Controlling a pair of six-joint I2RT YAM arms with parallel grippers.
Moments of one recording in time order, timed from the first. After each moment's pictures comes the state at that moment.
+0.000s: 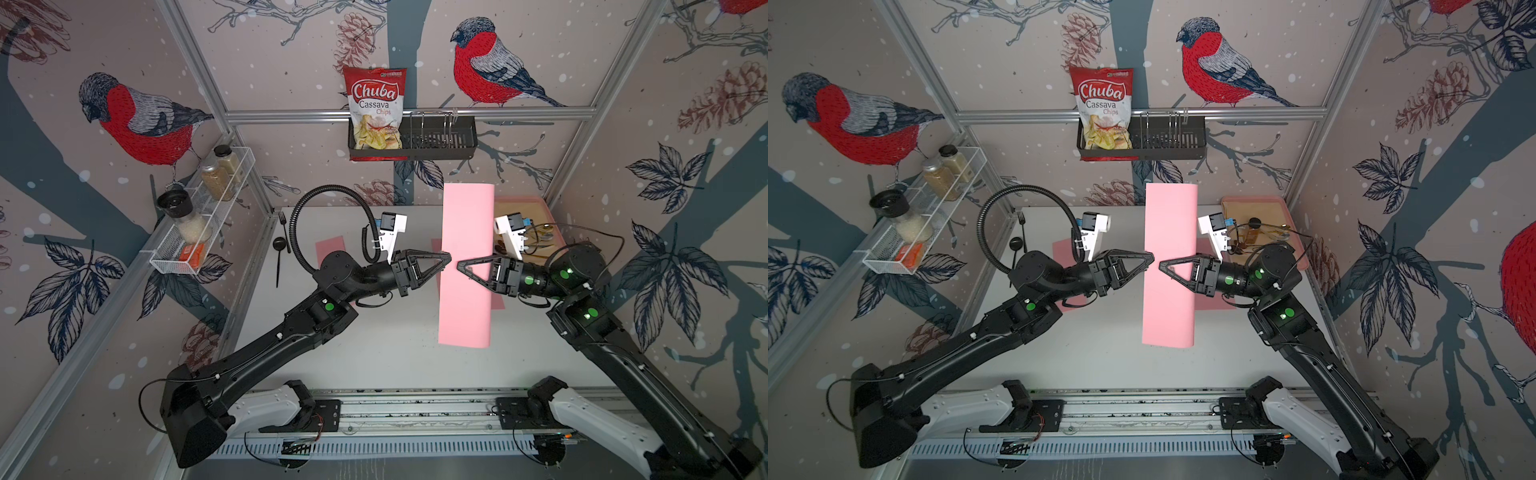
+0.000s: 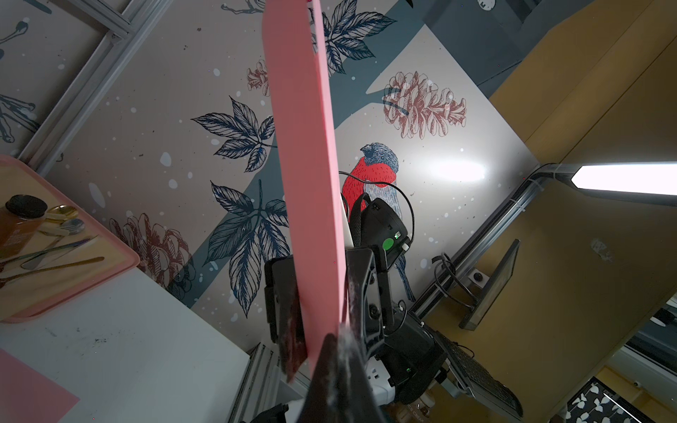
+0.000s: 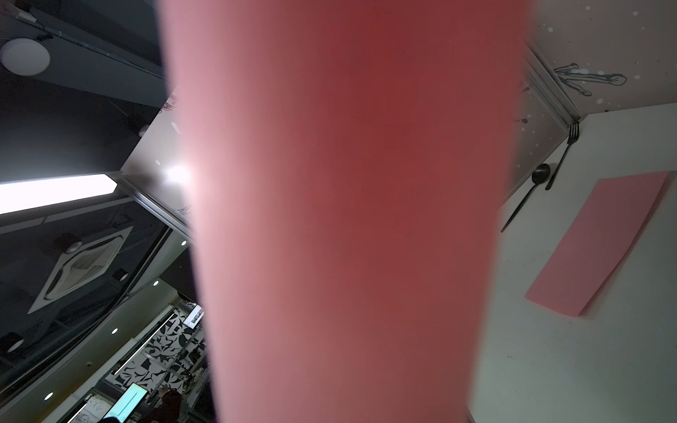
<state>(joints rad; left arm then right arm) -0.84 1.14 0.98 0.51 0.58 -0.93 0.55 0.87 0.95 0.13 -0.92 0.97</state>
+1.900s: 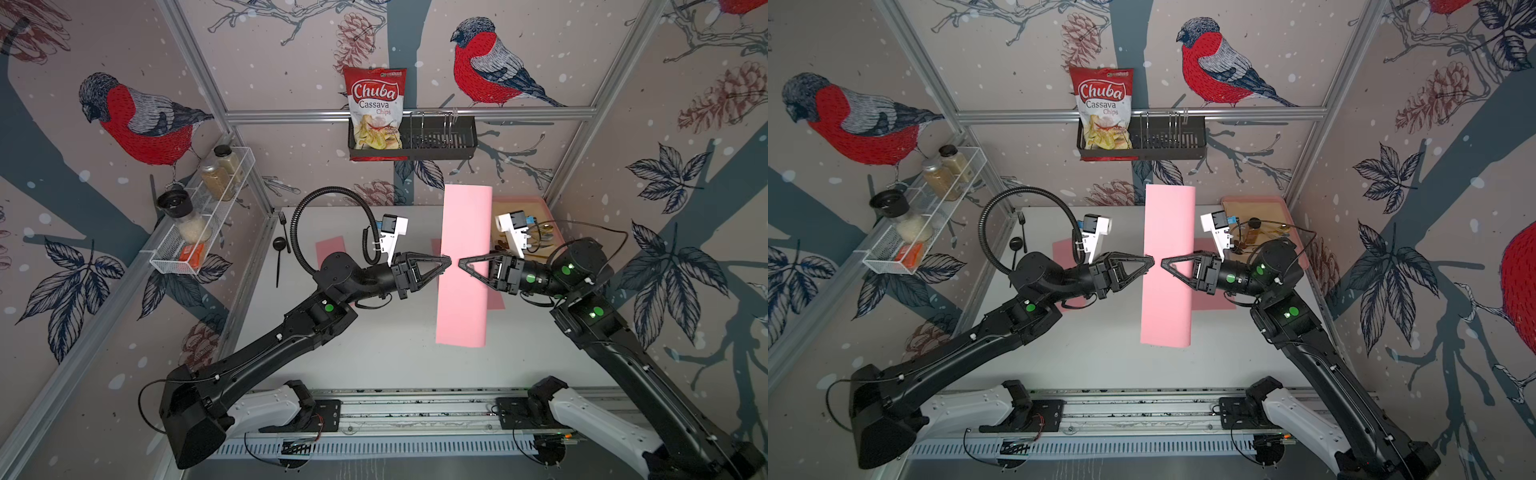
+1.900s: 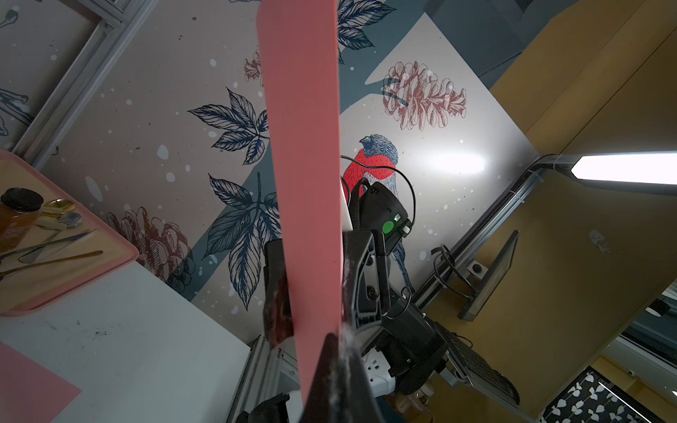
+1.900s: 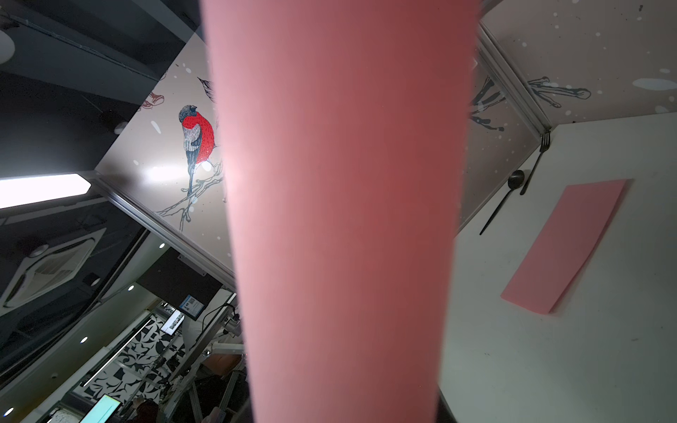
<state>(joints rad) -0.84 1.14 0.97 0.51 0.60 -0.93 0.52 0.87 1.00 0.03 -0.90 0.89</state>
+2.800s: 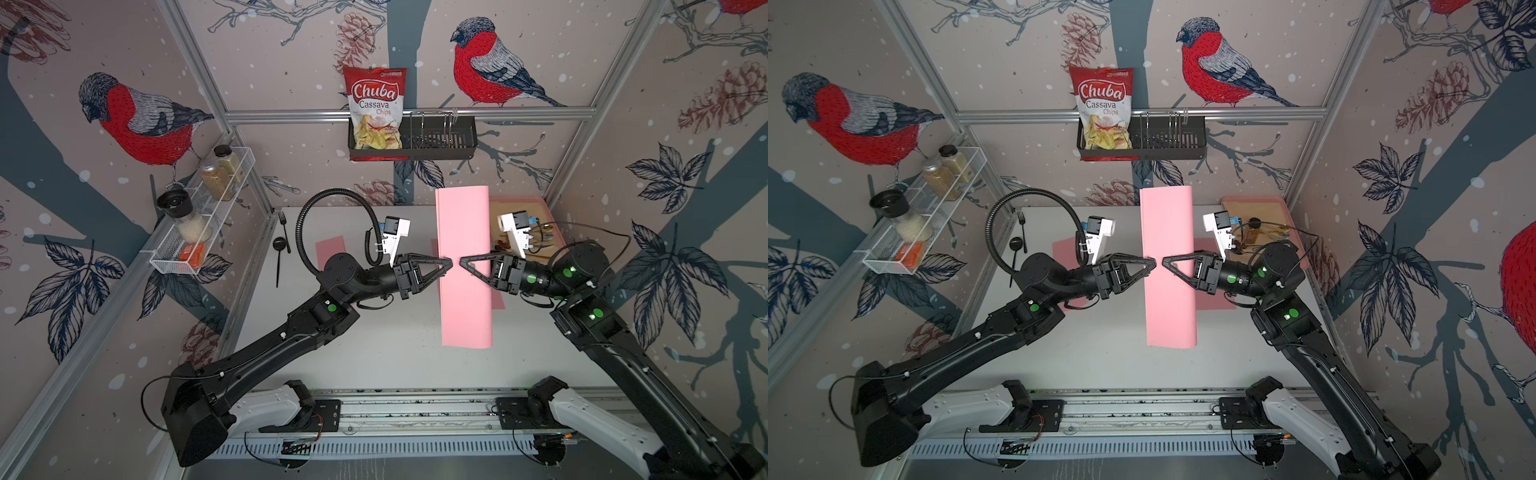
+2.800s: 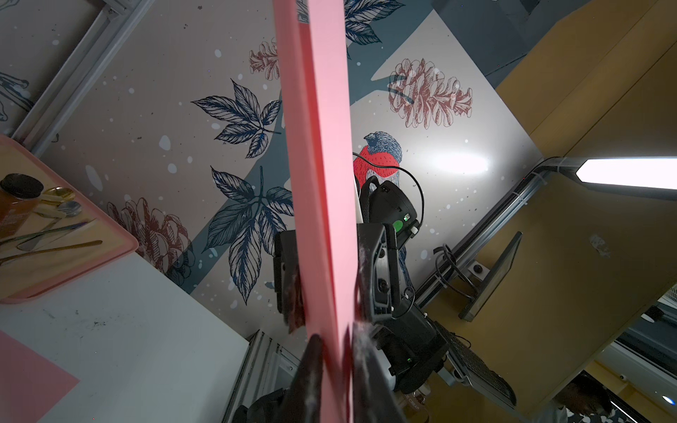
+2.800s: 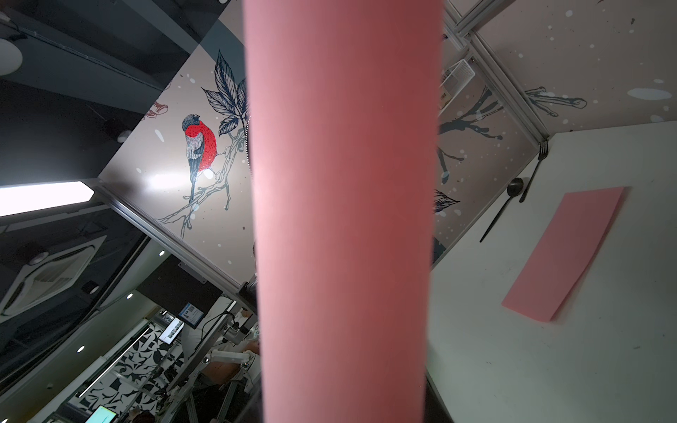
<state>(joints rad) -0.84 1.15 0.95 0.53 0.60 -0.95 0.52 0.86 0.98 0.07 -0.88 0.92</state>
